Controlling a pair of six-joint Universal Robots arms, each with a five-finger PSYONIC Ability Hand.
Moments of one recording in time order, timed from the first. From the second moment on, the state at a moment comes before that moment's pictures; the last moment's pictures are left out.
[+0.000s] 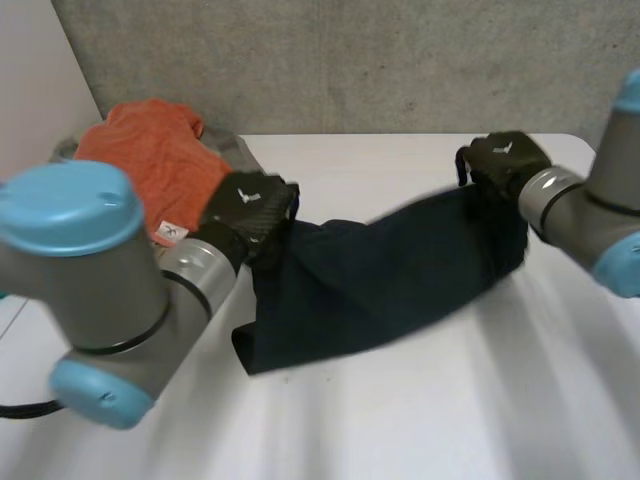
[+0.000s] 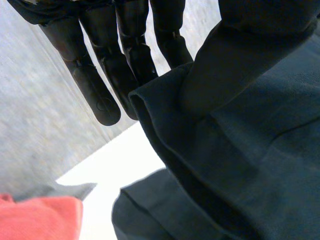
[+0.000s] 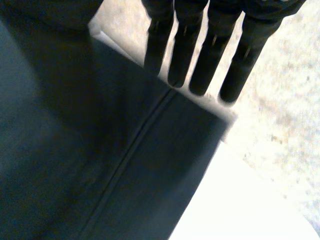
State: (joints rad) left arm 4.11 -1.97 -1.46 3.28 -1.54 3.37; right arm 1.85 -0.93 1.05 0.13 1.39 2.70; left_hand 1.14 1.20 1.19 1.20 1.01; right_hand 0.60 0.60 0.62 0.62 0.44
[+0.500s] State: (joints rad) left arm 4.15 -2.07 -1.43 3.27 -1.53 3.36; right arm 1.77 -1.21 1.46 0.23 1.31 2.58; left_hand 1.14 1.20 1.19 1.20 1.01; right_hand 0.39 0.36 0.39 0.40 0.24
